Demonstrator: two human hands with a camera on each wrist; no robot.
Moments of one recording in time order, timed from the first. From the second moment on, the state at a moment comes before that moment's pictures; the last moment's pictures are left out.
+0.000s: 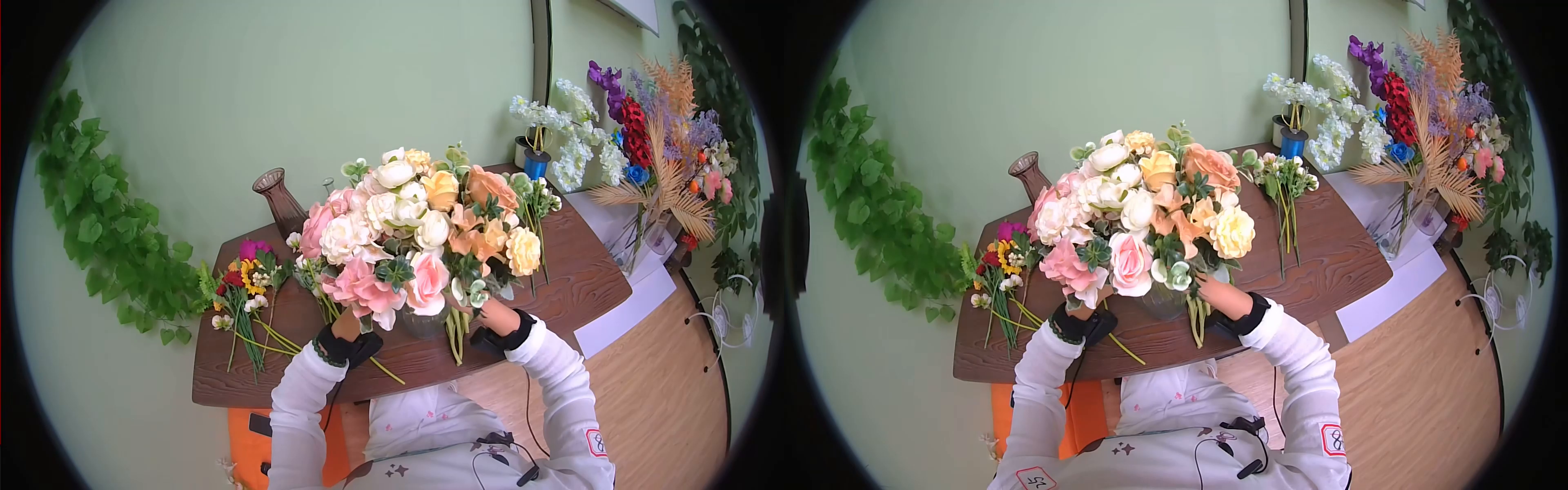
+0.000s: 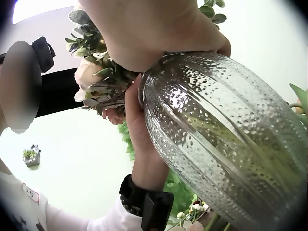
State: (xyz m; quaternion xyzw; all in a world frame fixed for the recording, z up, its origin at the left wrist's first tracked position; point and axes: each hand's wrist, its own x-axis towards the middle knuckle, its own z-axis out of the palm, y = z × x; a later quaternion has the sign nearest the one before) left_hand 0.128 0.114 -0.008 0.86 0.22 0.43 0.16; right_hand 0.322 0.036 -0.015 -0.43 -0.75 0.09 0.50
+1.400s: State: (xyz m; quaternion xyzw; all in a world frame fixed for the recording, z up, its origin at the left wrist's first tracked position) left_hand 0.114 0.163 -0.065 0.80 0.20 0.42 0.39; right_hand 0.325 0.002 0.027 -0.45 -0.72 -0.02 0.53
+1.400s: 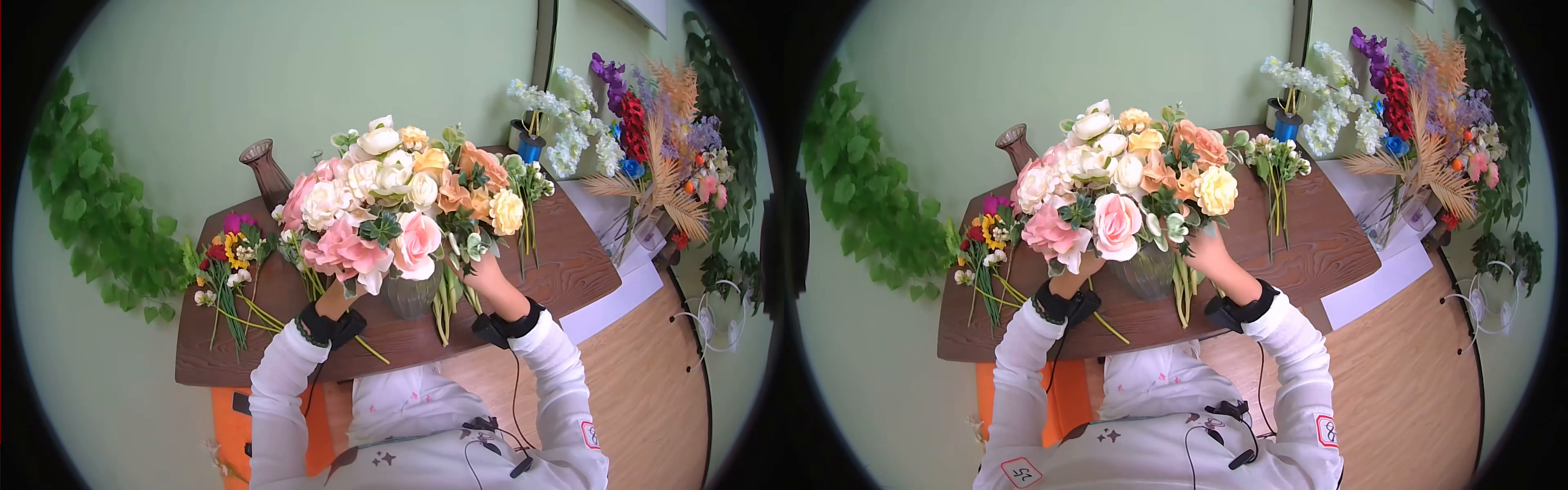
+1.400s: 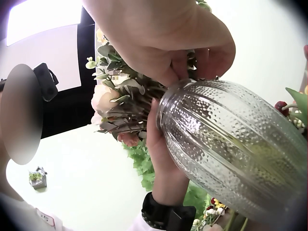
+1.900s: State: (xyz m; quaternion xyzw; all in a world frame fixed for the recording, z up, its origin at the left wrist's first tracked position) left_hand 0.090 0.165 -0.095 0.82 0.24 0.40 0.34; right_hand 0.358 -0.025 0.055 -0.44 -0.70 0.26 0.49
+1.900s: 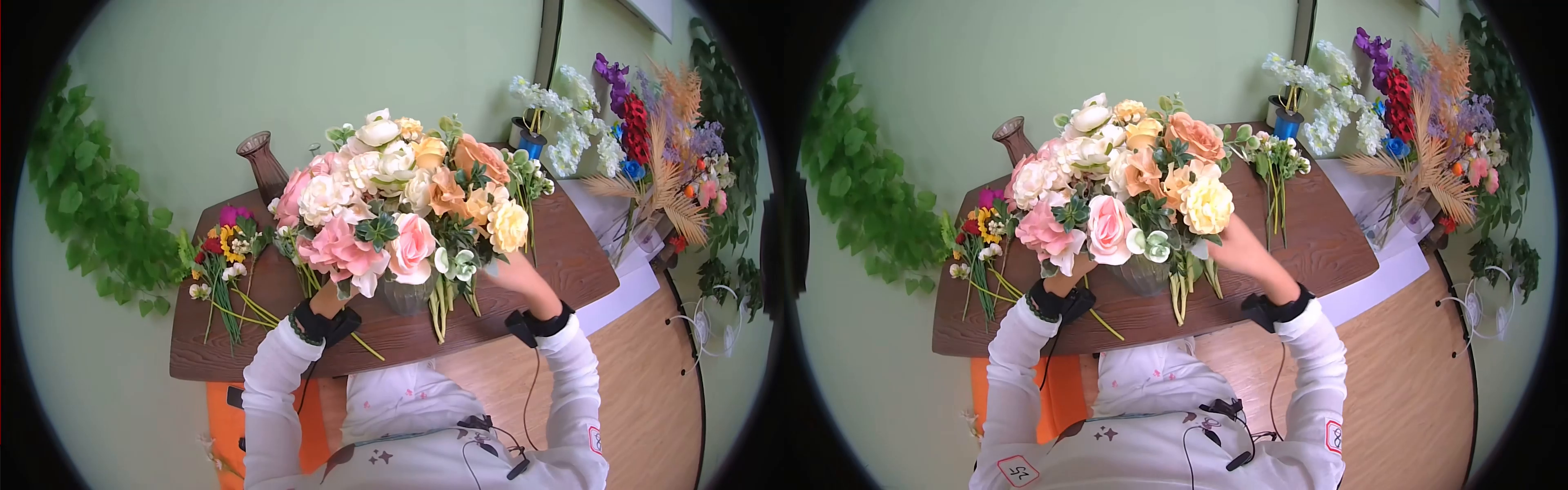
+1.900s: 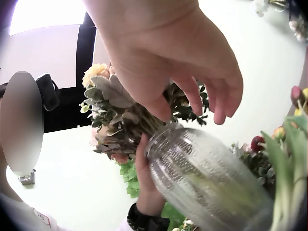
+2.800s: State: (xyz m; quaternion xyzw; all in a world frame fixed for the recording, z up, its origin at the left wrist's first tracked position) left_hand 0.115 0.072 0.014 0.84 0.28 0.41 0.20; right_hand 0.578 0.083 -0.056 -0.80 -0.39 0.23 0.39
